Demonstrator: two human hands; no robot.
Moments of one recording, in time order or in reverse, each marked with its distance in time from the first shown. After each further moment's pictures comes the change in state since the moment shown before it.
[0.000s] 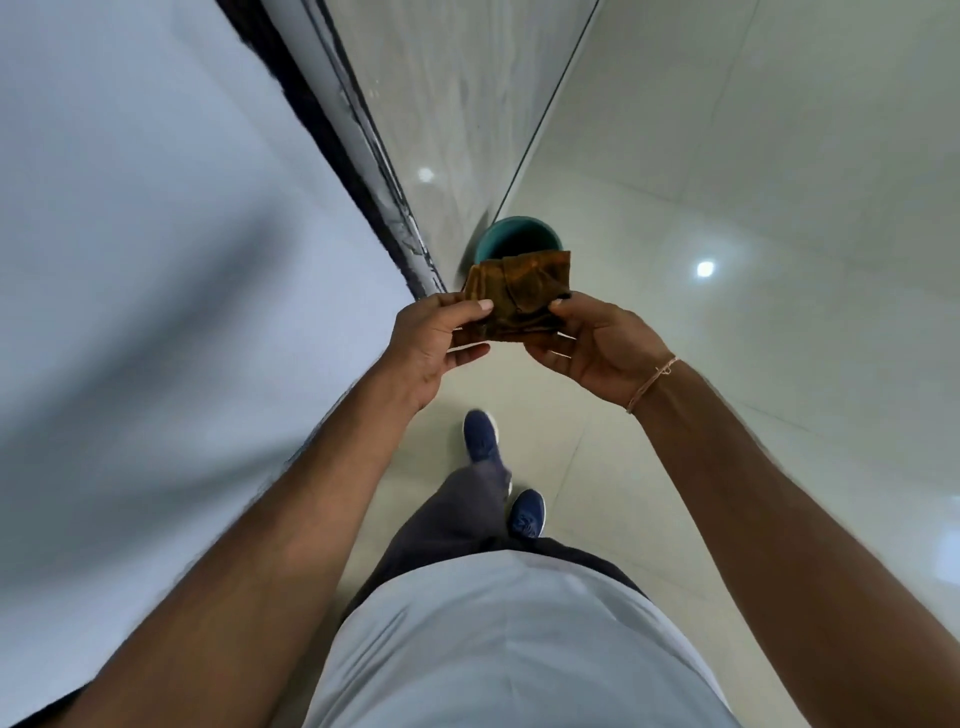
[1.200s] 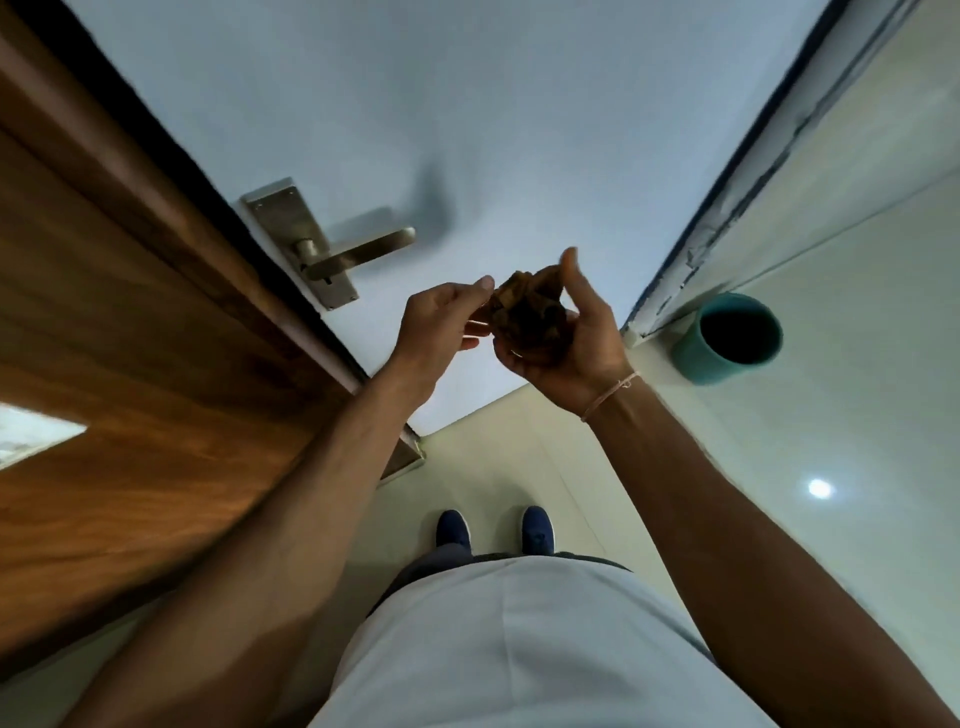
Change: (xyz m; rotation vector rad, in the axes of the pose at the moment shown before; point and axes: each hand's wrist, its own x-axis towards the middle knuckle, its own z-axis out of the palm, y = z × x) left_hand -0.346 -0.153 -0.312 -0.066 0.563 0.367; right_hand -0.150 0.328 0.290 -0.237 -0.496 0.276
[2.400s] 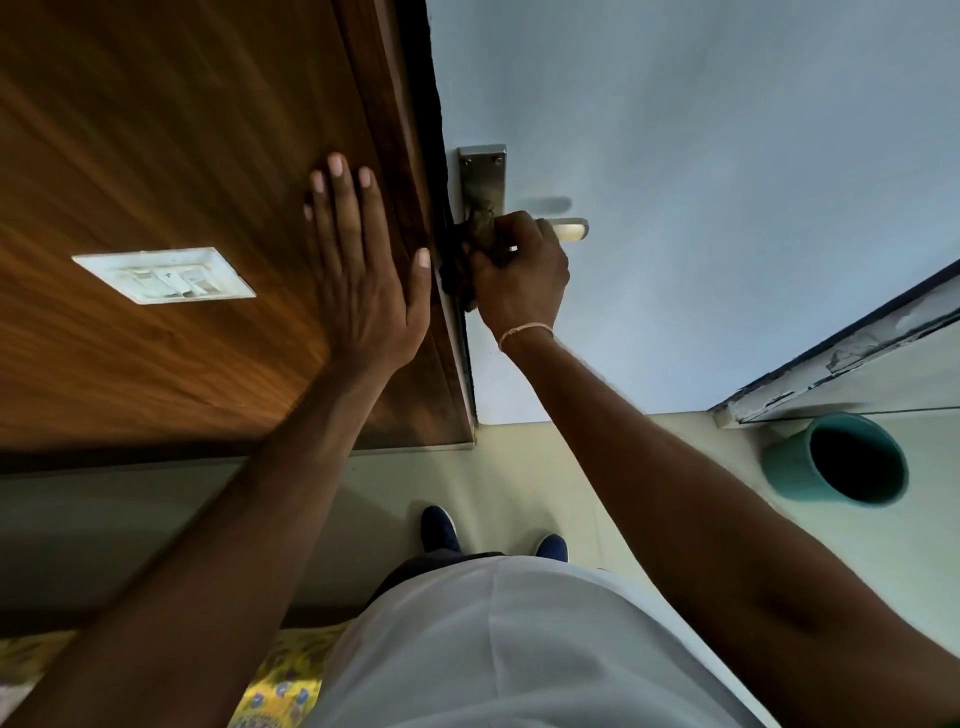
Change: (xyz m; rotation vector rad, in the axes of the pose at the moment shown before) left_hand -0.056 -0.041 -0.159 1.119 1.164 0.622; right_hand 0.084 0.103 0.152 -1.258 0.186 -0.874
